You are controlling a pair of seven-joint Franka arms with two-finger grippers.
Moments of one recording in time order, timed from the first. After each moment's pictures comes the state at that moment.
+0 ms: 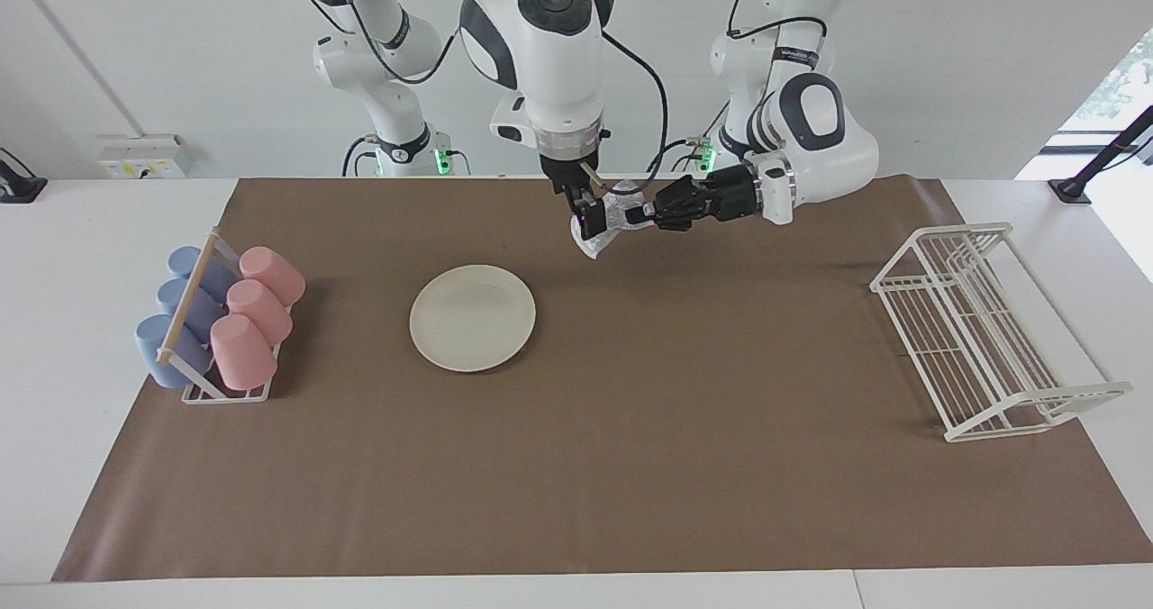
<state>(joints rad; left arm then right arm) -0.22 -0.11 -0.15 -2.29 -1.72 2.04 0.38 0.37 0.33 0.30 -1.31 0.04 1.57 1.81</state>
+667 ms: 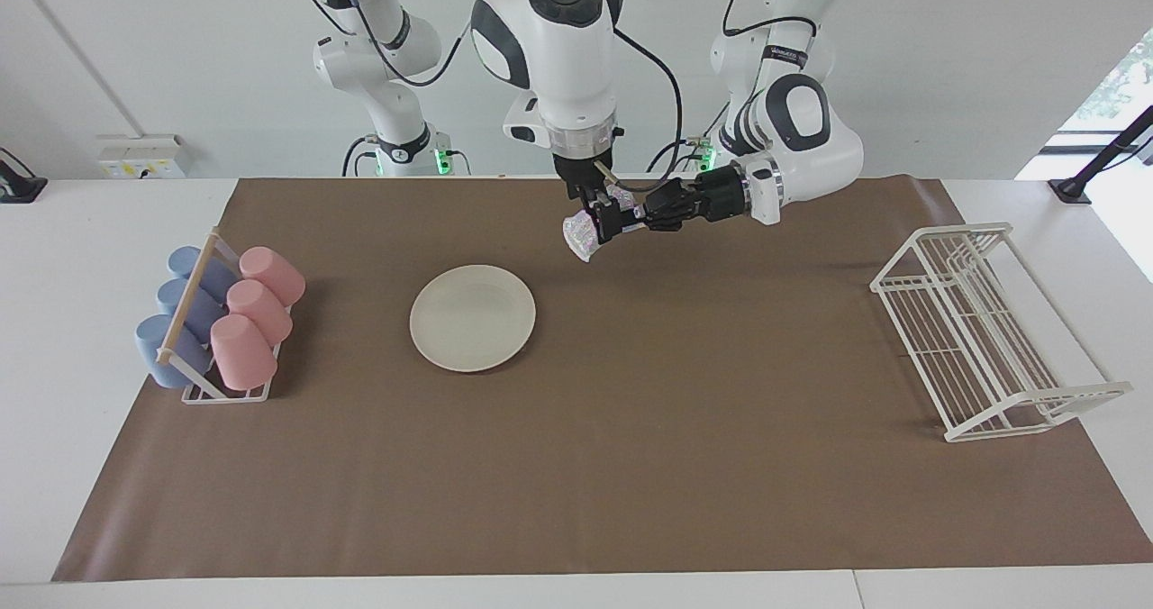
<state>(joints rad) -0.23 -0.12 -0.14 -2.31 -1.73 2.06 0.38 0.37 0.34 0.30 -1.31 0.03 1.64 1.81</state>
